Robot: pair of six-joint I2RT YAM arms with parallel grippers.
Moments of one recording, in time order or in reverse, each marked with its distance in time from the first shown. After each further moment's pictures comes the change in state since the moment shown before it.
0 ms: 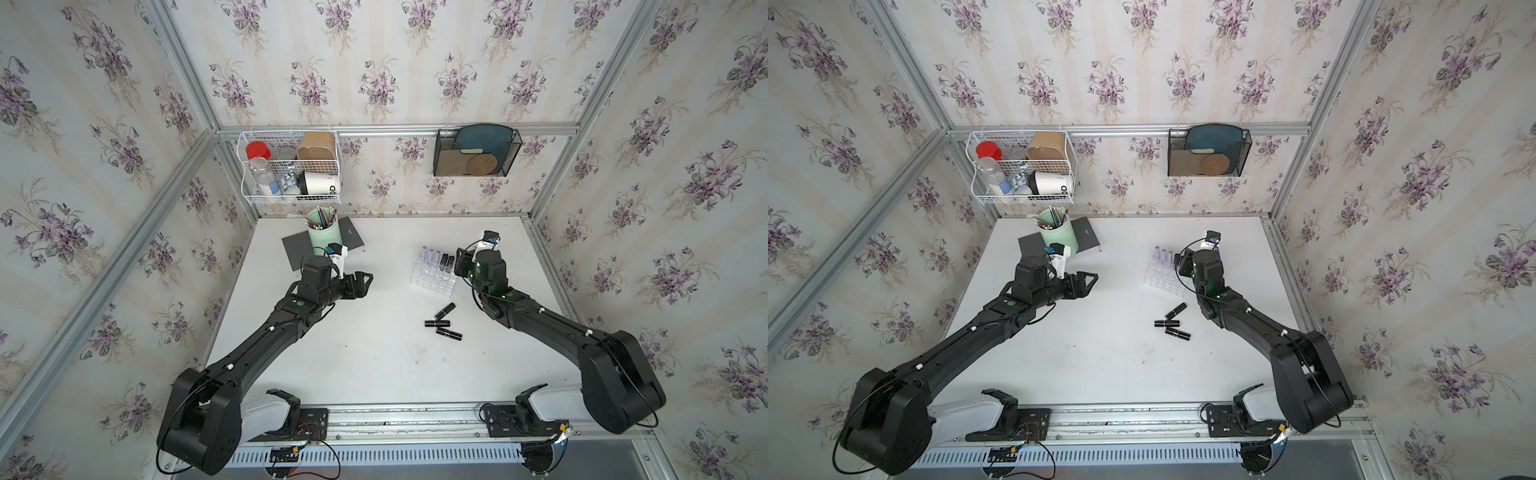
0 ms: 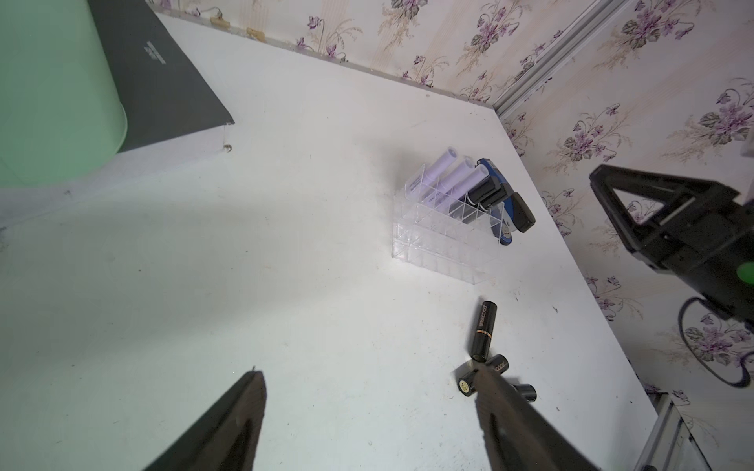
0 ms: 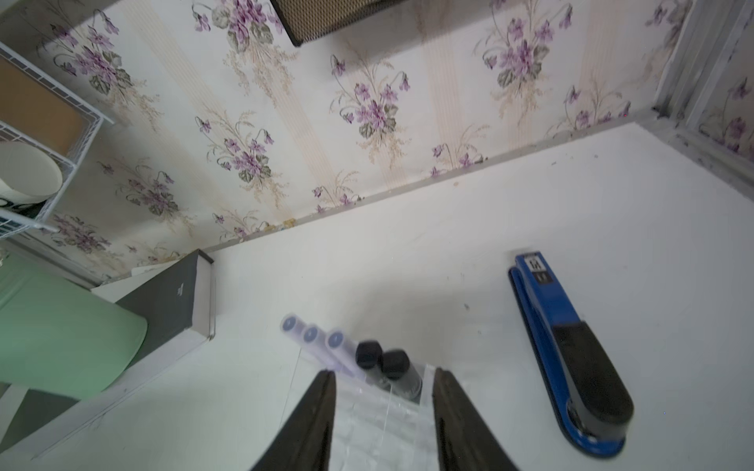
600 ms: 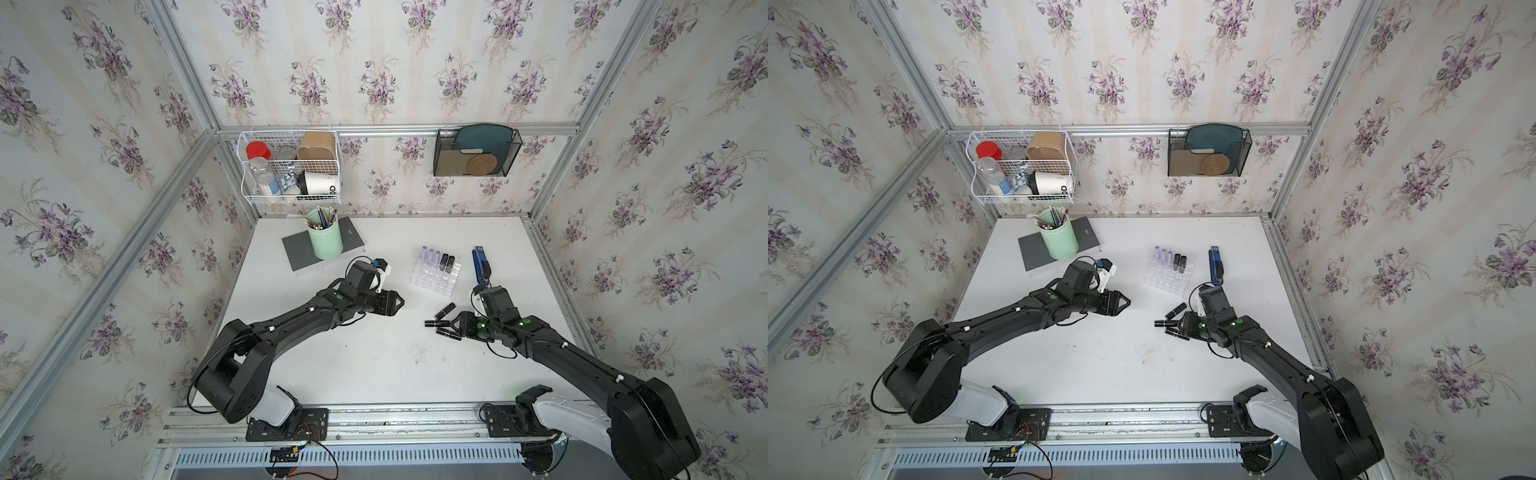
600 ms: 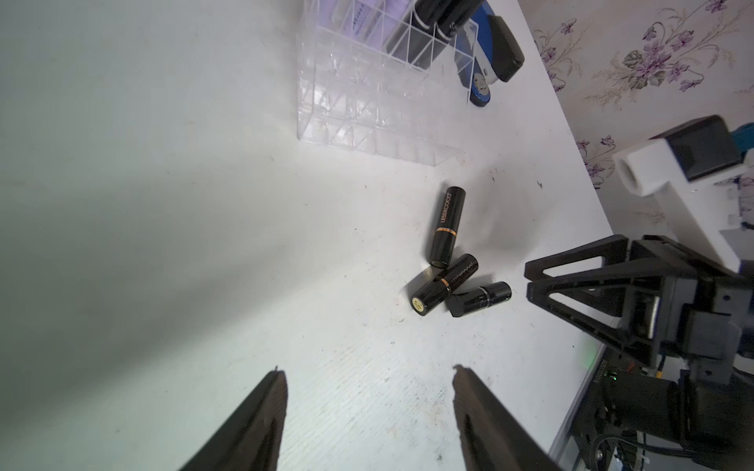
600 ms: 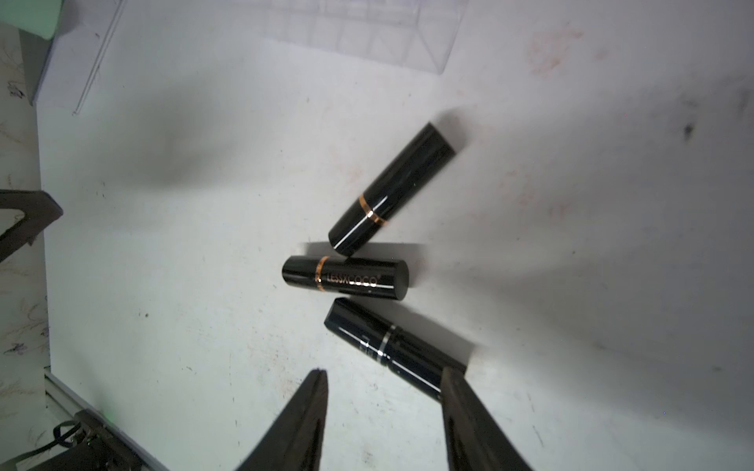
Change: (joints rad) left arm -0.280 0.254 0.114 -0.074 0.024 0.013; right arm -0.001 -0.196 -0.189 -0.591 -0.526 0.080
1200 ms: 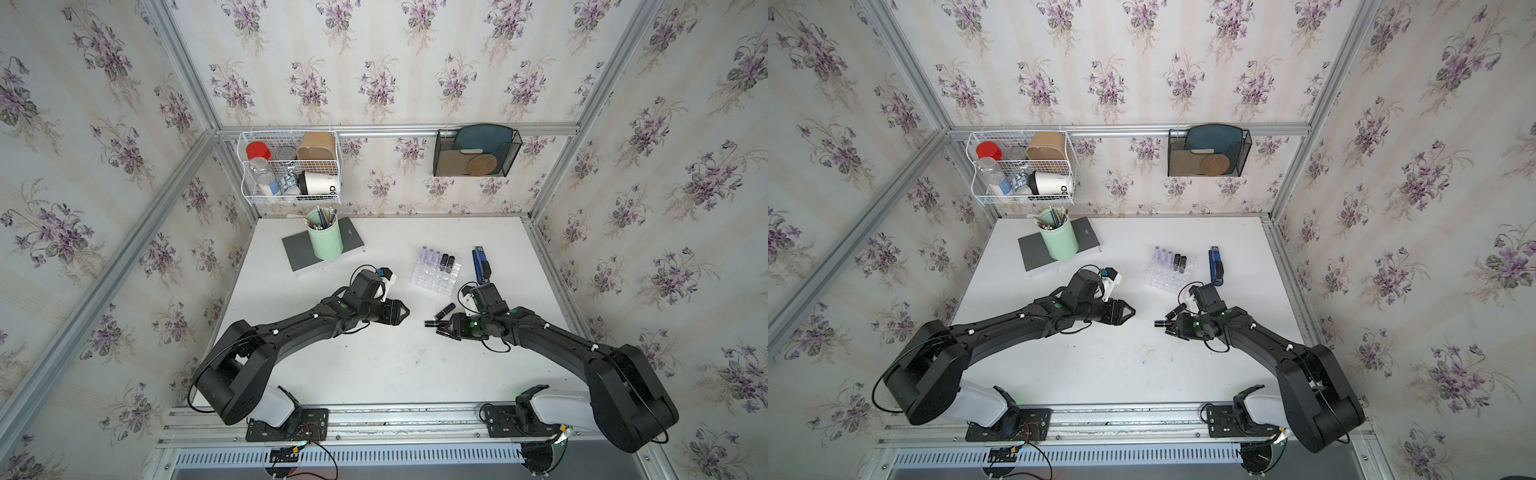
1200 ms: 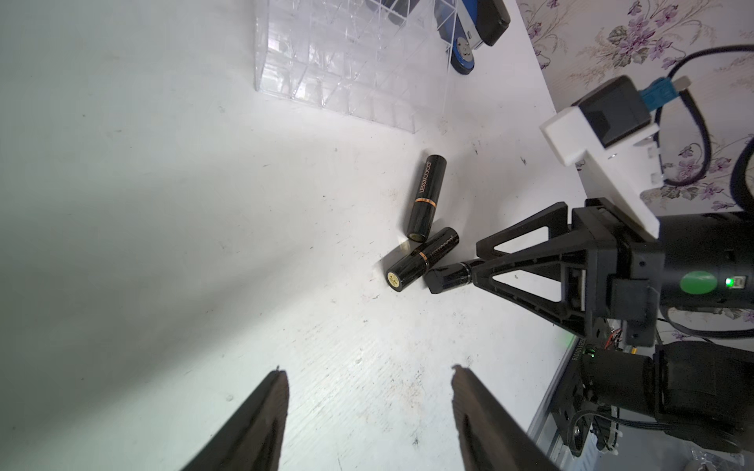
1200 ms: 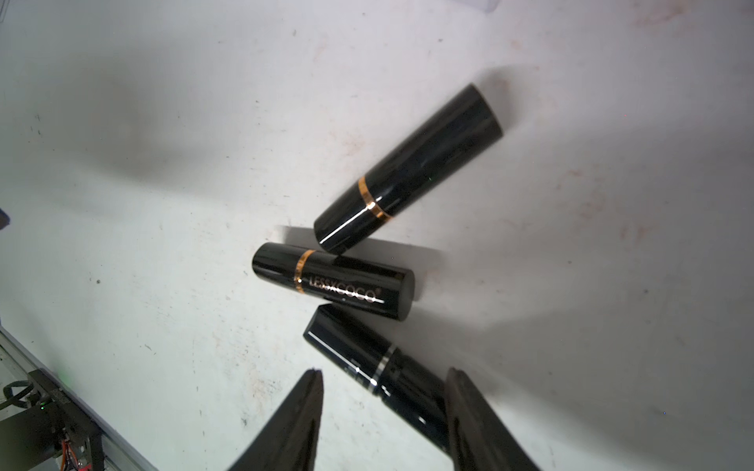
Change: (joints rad) left arm -0.039 -0.018 -0.064 0.057 0.006 -0.051; right arm 0.026 0.163 0.055 0.014 -0.013 -0.116
